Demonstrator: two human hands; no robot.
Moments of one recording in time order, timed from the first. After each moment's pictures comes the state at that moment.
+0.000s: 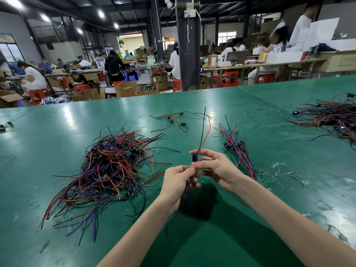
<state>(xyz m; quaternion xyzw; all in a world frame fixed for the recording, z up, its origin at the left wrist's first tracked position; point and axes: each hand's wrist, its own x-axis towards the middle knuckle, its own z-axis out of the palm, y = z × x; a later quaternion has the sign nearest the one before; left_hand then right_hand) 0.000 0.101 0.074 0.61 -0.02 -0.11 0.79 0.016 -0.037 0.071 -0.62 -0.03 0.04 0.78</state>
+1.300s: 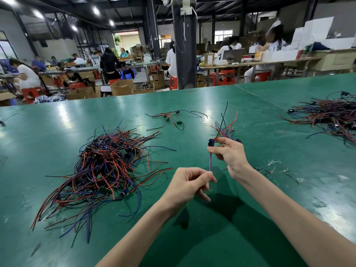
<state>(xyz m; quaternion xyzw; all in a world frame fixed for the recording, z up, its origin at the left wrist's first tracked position) -0.018 0.098 0.076 0.69 -0.25 -0.15 0.67 0.033 -0.070 0.077 -0.64 0.10 -0.16 0.75</state>
